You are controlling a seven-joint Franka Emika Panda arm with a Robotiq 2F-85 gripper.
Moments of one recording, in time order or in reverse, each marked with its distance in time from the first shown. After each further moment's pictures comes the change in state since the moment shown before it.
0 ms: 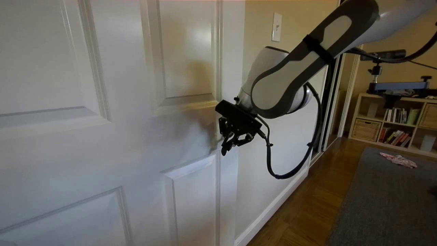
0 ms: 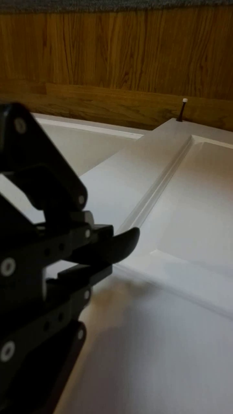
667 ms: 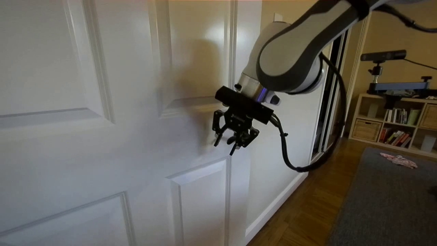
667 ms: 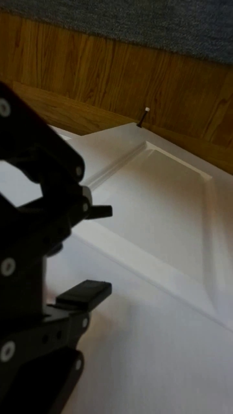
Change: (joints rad) arm -0.044 -0.168 0.155 -0.126 0.056 -0.133 -0.132
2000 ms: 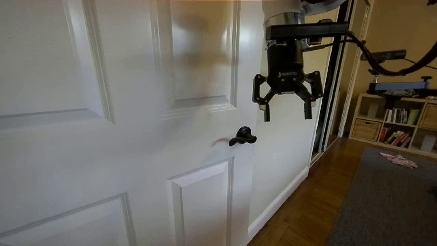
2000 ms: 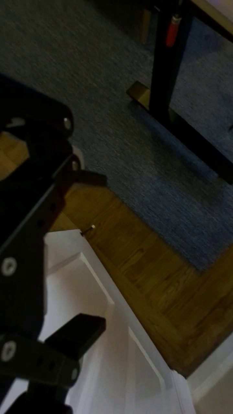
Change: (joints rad) arm -0.056 -0.299 0.011 0.013 -0.047 -0.899 -0.255
